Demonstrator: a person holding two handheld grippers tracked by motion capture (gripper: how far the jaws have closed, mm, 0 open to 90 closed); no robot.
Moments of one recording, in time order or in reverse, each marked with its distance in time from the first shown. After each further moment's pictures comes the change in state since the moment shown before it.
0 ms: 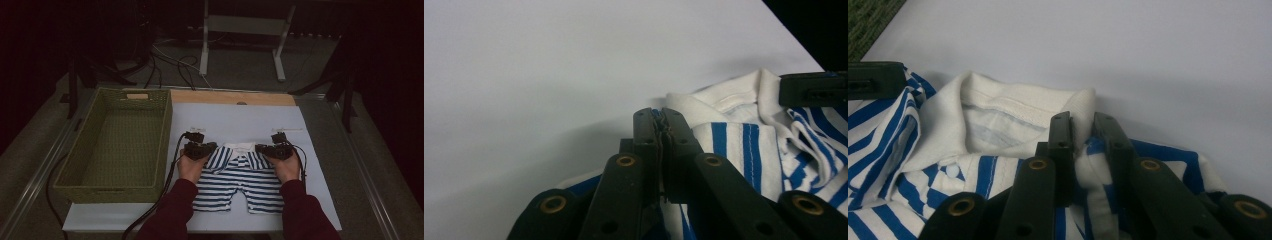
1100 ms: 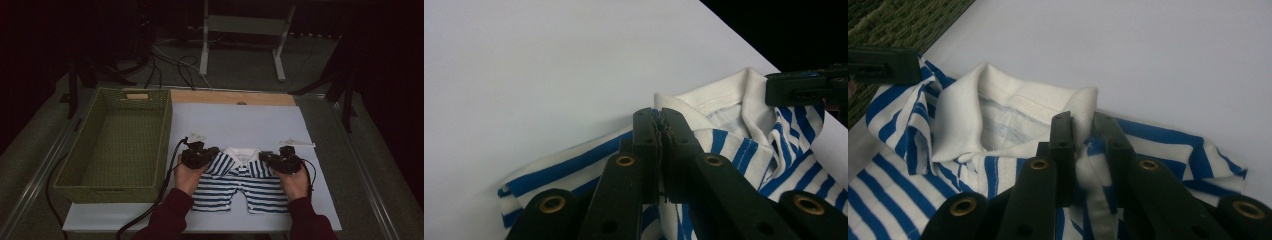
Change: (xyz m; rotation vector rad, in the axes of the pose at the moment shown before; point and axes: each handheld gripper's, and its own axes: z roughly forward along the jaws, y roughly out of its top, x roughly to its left) left arm -0.027 -0.016 -0.041 -0.056 -0.061 0.111; right arm 0.023 -0.034 -0.047 -0.115 0.046 -0.079
